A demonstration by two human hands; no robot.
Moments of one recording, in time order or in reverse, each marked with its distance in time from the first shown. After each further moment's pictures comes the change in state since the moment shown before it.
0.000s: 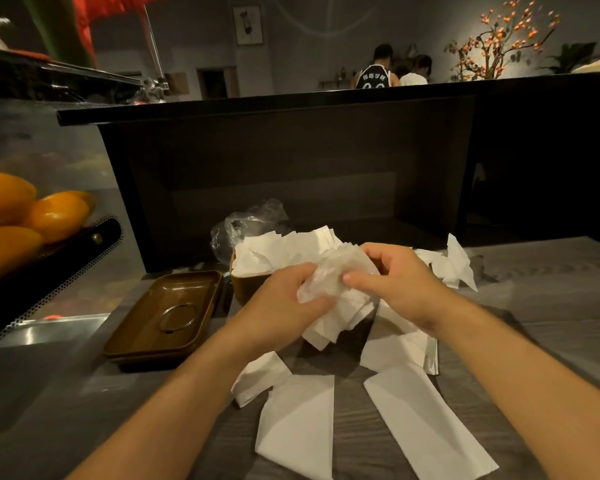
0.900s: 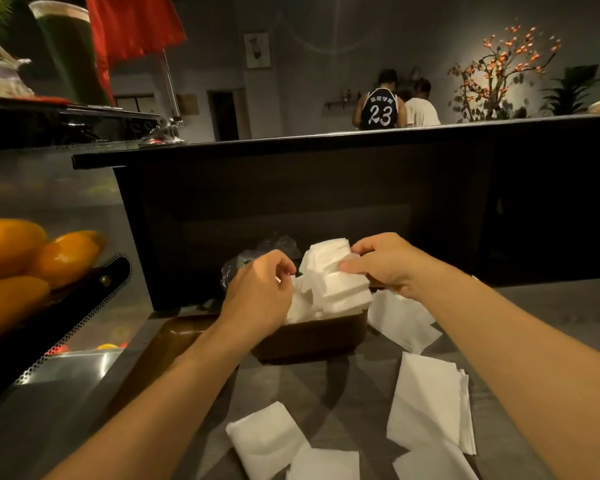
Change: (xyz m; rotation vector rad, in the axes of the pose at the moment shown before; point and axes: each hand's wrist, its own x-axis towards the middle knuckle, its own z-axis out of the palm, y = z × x) left_hand 0.060 -0.014 -0.058 0.383 0.464 -0.108; right_hand 0.108 -0.038 -0.009 -0.122 0.083 0.360
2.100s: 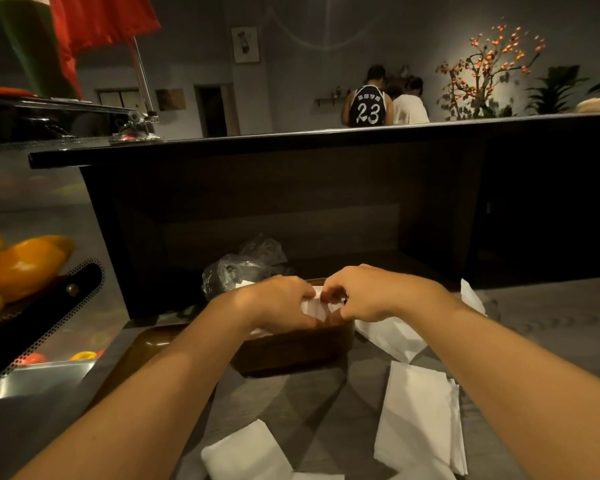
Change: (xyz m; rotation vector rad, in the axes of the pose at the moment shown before) left_hand 0.043 0.023 0.019 0.395 -0.776 0.199; right_hand 0.017 0.021 0.005 -0.761 -0.345 -0.225
